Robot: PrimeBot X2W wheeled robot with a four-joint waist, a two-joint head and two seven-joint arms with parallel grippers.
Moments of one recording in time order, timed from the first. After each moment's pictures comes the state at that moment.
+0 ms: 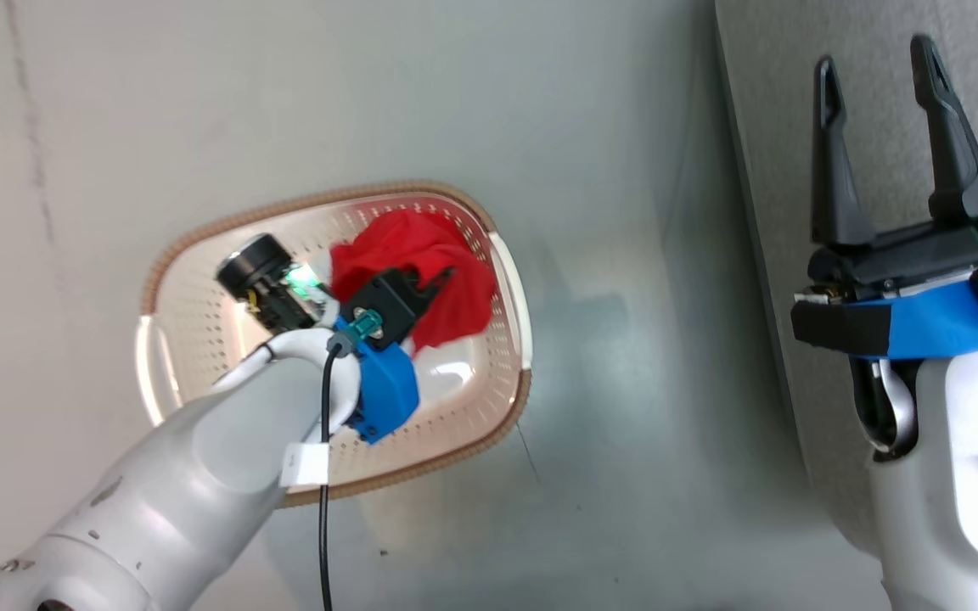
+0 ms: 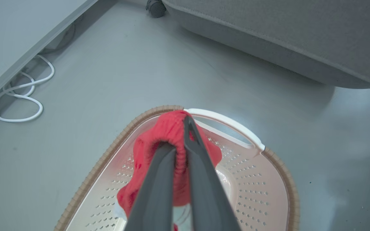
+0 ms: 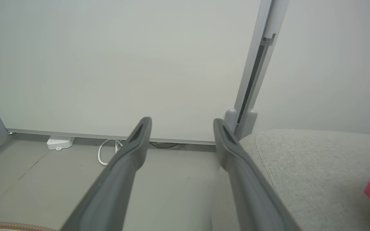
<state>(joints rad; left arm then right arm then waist) -0.94 0.28 -1.25 0.85 -0.54 -0.13 -0.26 -0.53 -0.05 -0.02 0.06 0.00 0.13 -0.26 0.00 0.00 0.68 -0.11</state>
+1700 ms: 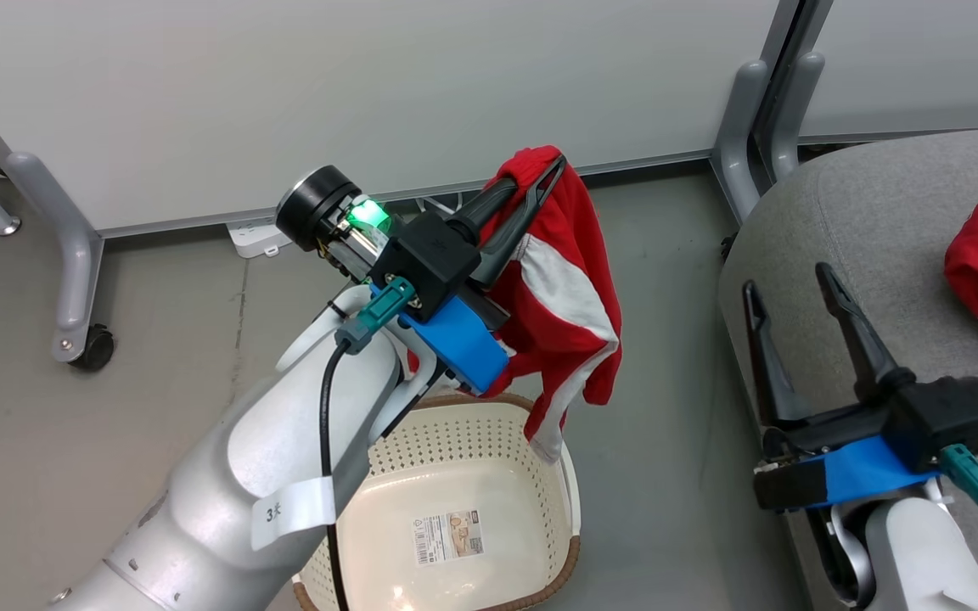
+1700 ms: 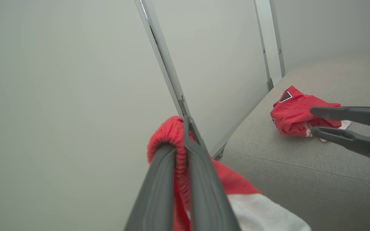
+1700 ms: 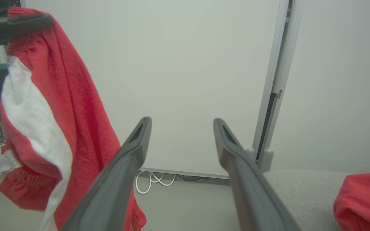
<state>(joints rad) -0.81 0.17 -0.79 0.45 -0.33 -0.13 -0.26 -0.23 -0.07 0.03 0.13 0.04 0.13 -0.26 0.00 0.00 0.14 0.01</state>
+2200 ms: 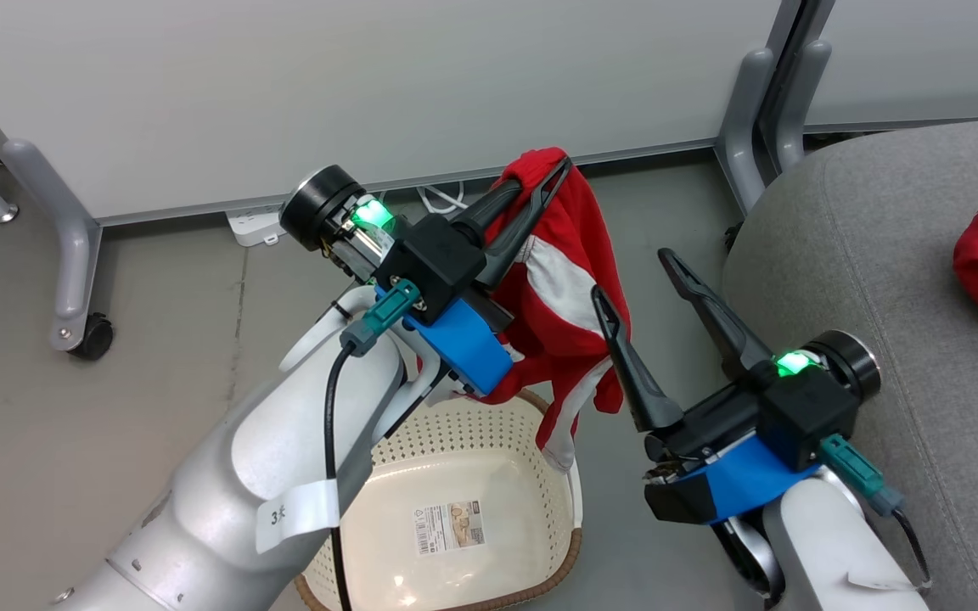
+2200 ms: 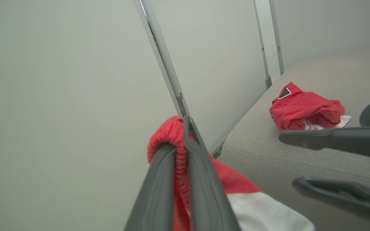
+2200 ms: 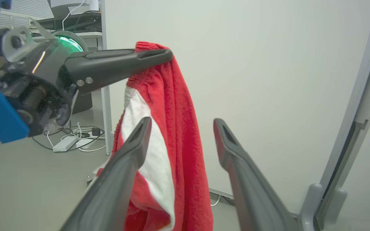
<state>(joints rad) -0.81 0.17 -0.79 0.45 -0.32 -0.13 -0.26 -0.31 -0.08 0.28 0.12 0.06 0.13 -0.26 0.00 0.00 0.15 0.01</state>
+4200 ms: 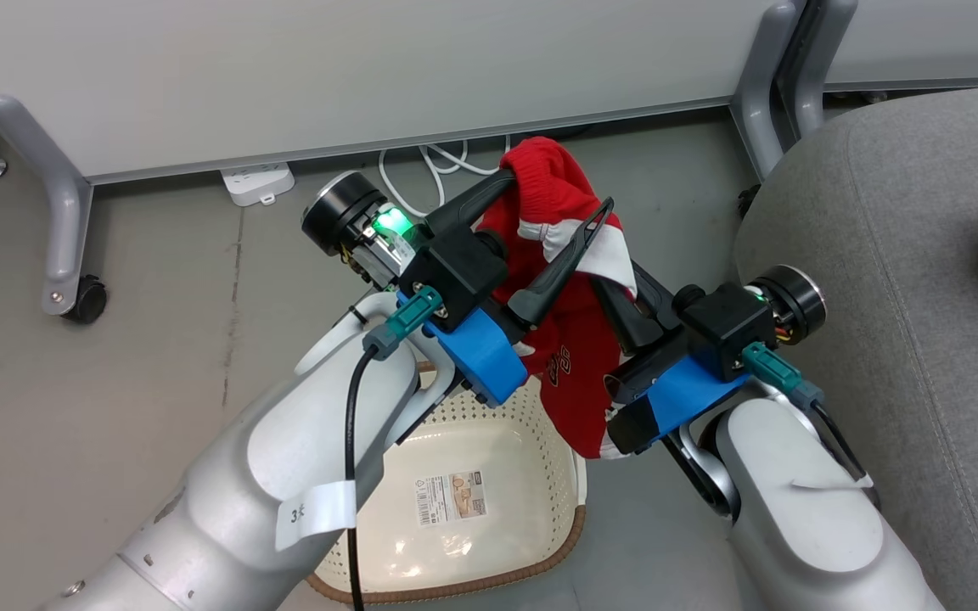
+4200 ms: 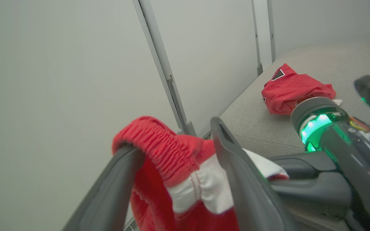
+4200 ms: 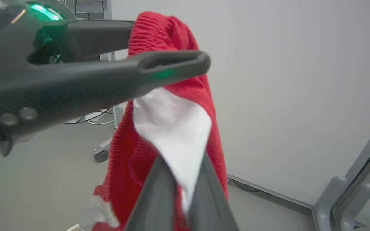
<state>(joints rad) -0.83 0.16 -0.84 0.47 -0.35 -0.13 -0.26 -0.56 -0.05 0.39 0.42 0.07 0.13 -0.26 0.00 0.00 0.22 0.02</state>
